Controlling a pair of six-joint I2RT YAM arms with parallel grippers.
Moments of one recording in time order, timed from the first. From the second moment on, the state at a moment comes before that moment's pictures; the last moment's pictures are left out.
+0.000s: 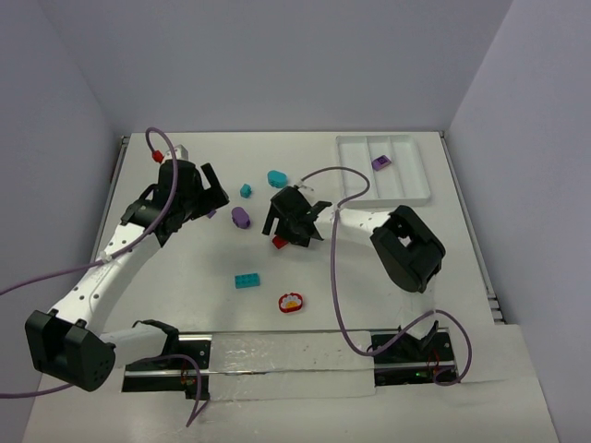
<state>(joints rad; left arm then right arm) -0.38 1.19 1.09 -0.59 -0.21 -0.66 0.79 1.91 1.23 -0.27 0.15 1.00</state>
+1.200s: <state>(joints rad) -0.38 1.17 1.09 -0.59 -0.21 -0.65 0.89 2.05 1.42 -0.44 0.43 0.82</state>
